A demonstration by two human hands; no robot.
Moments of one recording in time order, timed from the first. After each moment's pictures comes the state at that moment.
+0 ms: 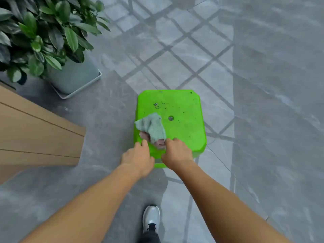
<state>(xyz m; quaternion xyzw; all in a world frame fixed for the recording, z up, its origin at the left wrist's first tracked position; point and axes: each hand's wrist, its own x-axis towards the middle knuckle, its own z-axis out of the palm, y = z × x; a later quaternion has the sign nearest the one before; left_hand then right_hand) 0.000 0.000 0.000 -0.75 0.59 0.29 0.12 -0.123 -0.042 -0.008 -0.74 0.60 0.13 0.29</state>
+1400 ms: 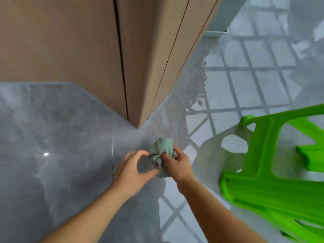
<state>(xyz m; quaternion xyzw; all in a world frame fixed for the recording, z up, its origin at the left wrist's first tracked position) 0.323 0.261 -0.456 -0.83 0.19 0.40 -0.34 0.230 0.131 -0.451 -0.58 0.57 0.00 0.58</state>
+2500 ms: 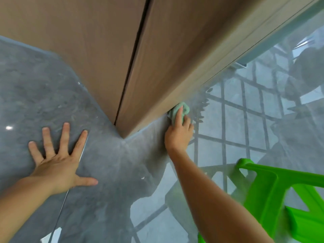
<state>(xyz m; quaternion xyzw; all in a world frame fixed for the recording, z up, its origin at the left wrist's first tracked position) 0.407 0.292 -0.538 -0.88 0.20 0.44 0.01 0.331 -0.023 -0.562 -0.90 0.42 -0.05 0.12</state>
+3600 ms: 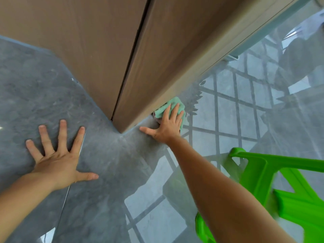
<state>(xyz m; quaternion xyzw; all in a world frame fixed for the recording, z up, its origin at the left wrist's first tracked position) 0.408 0.290 -0.536 -0.87 0.21 0.44 0.02 0.341 -0.016 -0.552 -0.90 0.36 0.17 0.17</state>
